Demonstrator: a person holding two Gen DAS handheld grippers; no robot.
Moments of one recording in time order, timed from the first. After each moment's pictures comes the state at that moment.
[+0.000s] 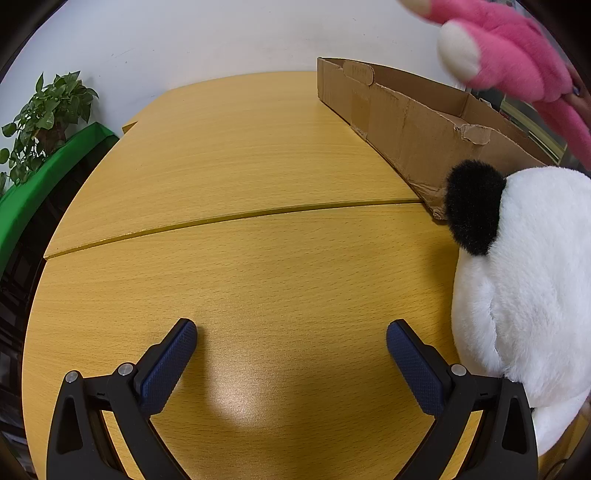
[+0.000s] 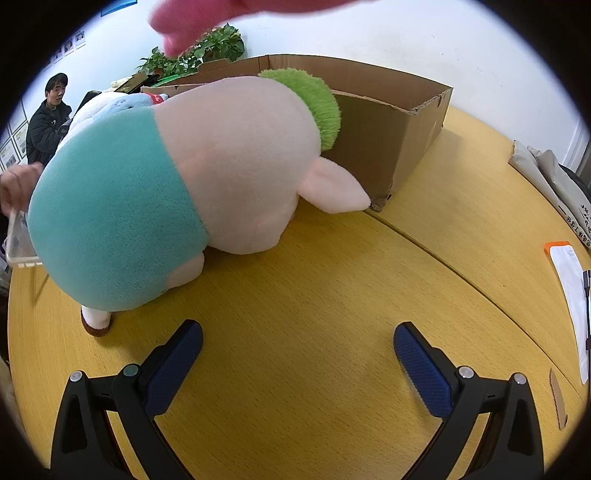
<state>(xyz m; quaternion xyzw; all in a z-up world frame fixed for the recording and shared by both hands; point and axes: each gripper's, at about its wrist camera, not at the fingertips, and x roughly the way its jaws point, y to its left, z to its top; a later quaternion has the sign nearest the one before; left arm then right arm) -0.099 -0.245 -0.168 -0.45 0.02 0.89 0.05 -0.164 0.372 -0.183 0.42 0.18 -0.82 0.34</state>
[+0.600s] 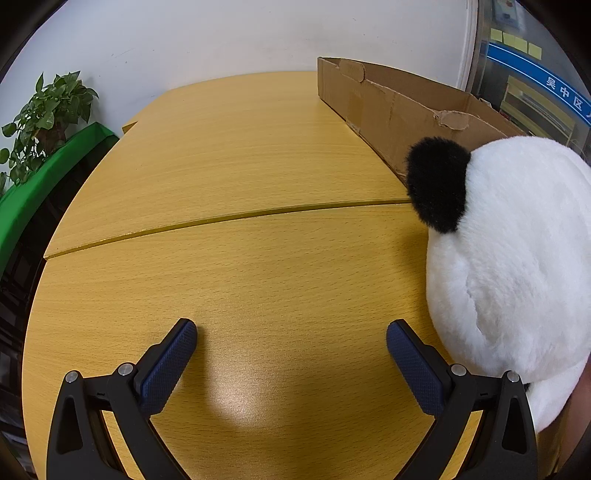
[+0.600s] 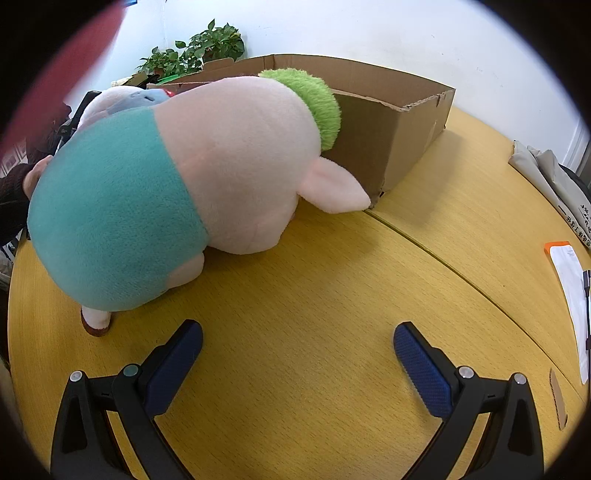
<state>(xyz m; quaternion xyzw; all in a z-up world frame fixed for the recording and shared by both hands) -0.099 -0.245 -0.168 -0.45 0.02 0.89 0.05 -0.164 0.372 -0.184 0.42 0.18 -0.82 0.34</state>
